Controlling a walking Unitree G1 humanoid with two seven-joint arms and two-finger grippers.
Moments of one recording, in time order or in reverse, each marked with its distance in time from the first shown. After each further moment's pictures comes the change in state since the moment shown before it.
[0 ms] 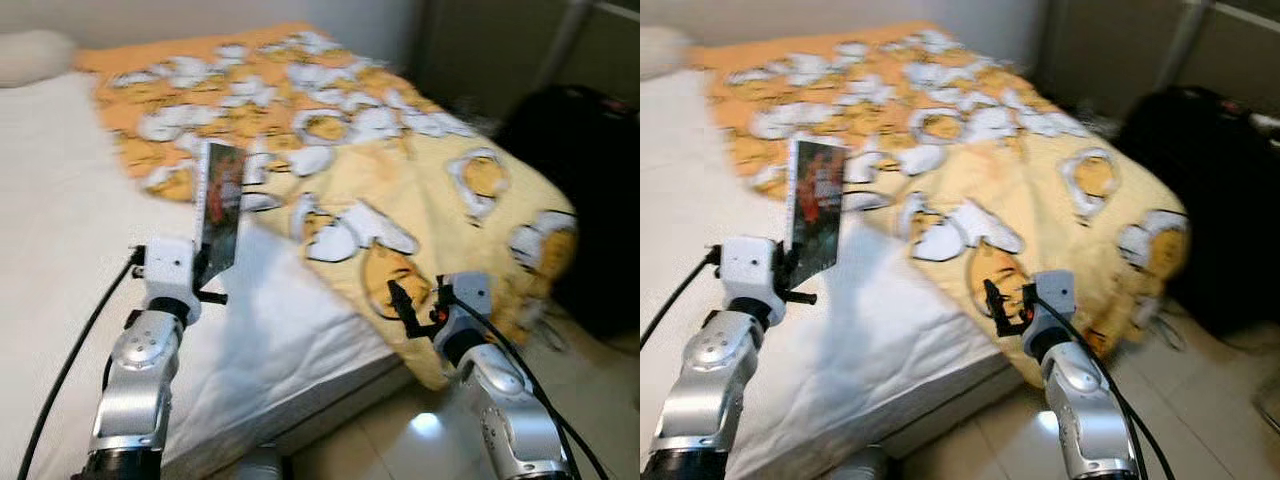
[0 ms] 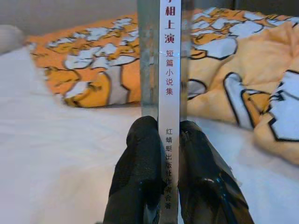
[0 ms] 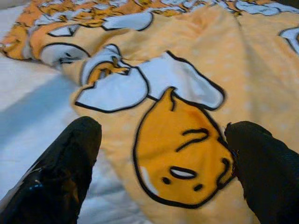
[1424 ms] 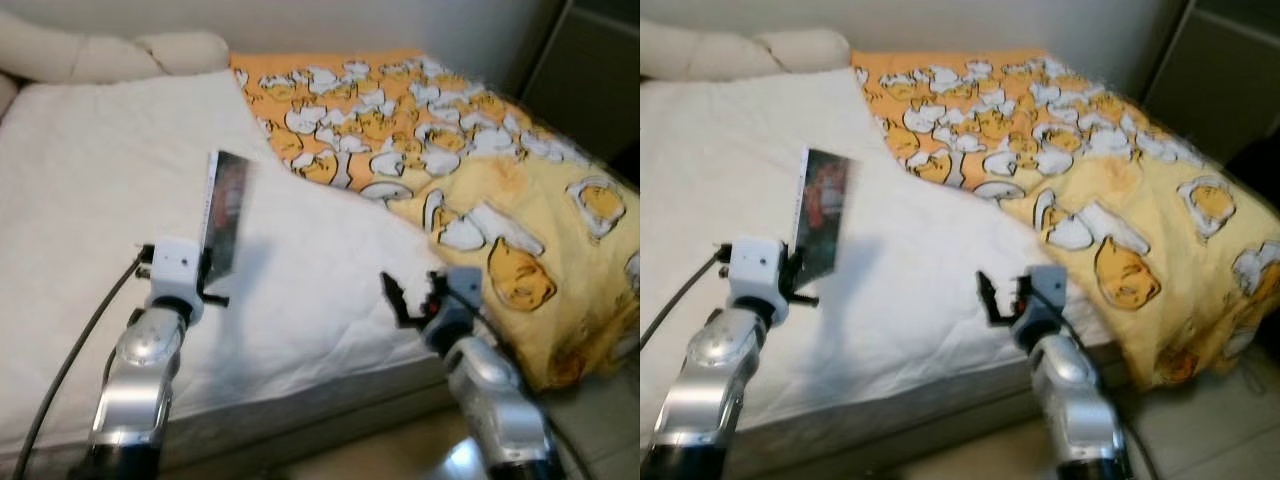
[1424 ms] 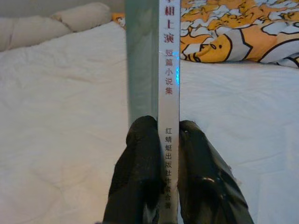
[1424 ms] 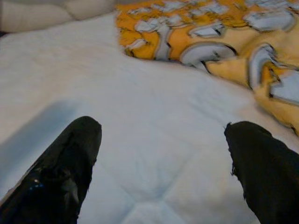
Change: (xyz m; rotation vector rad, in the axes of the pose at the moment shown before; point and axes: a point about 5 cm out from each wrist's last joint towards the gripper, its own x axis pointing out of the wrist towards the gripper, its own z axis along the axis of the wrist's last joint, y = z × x) left arm 0.005 -0.003 0.001 0.007 0.049 -0.004; right arm 0.011 0.005 0.003 0.078 -0.021 -0.002
